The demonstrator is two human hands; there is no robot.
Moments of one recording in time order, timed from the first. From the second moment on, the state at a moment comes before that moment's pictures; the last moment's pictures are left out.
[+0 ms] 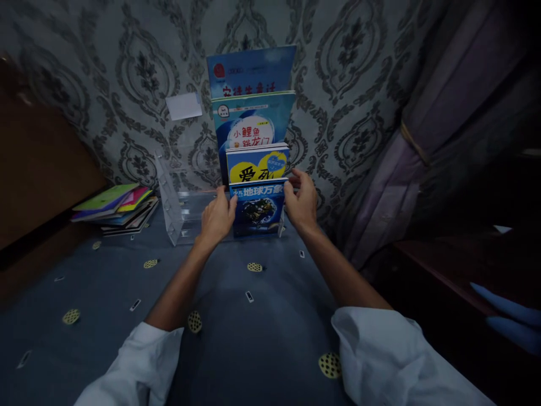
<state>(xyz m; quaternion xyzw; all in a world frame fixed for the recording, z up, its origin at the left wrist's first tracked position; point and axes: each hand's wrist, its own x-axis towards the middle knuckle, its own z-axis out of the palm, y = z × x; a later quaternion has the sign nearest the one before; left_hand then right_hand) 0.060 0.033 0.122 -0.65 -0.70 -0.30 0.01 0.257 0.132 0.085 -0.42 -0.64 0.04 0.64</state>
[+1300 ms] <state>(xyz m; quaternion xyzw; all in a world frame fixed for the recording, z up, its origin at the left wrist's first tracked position) -0.366 0.060 0.154 -0.50 -0.86 0.07 0.03 0.214 -0.002 -0.006 -0.21 -0.89 0.11 0.39</state>
